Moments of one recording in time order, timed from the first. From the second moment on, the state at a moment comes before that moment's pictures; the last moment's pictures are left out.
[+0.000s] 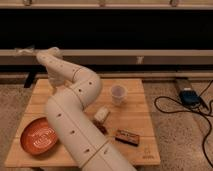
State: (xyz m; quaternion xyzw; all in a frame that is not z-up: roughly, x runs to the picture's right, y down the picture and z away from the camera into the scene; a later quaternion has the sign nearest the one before) arm -0.275 0.038 0.923 -0.22 -0.39 -0.81 0.38
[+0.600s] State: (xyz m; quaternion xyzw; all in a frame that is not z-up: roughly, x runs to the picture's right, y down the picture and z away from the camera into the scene) arm -0.291 0.074 0.916 -0.22 -0.37 -0.81 0.40
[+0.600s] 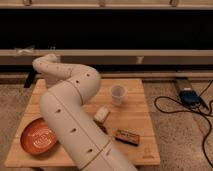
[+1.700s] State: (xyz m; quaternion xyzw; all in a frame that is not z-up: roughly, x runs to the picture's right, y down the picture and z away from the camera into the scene) arm -0.268 0.082 0.868 -0.23 -0.35 -0.81 0.40
